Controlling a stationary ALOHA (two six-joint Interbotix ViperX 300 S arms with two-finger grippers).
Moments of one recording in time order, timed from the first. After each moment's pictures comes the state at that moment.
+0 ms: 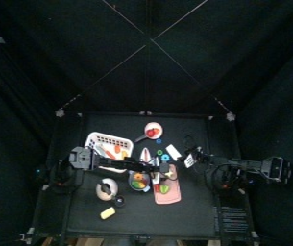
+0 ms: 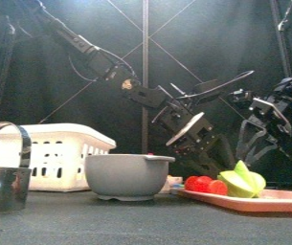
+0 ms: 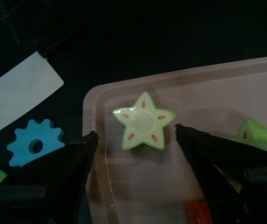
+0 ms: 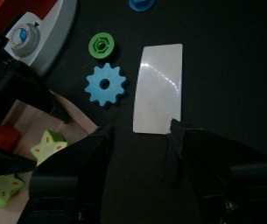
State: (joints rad) left arm 0.05 0.54 0.12 0.30 0.03 -0.22; right arm -0.42 -0.49 1.20 -0.50 0.08 0.94
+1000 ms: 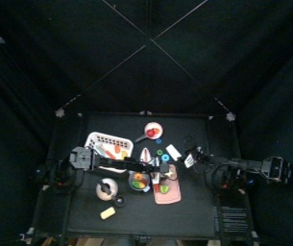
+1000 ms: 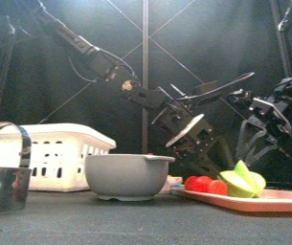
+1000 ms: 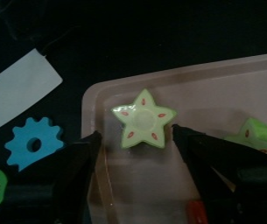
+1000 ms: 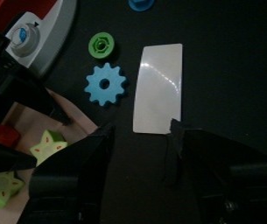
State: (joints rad) left arm 0.05 0.54 0.12 0.30 0.04 -0.21; right arm -0.42 -0.49 1.20 -0.50 0.08 0.94
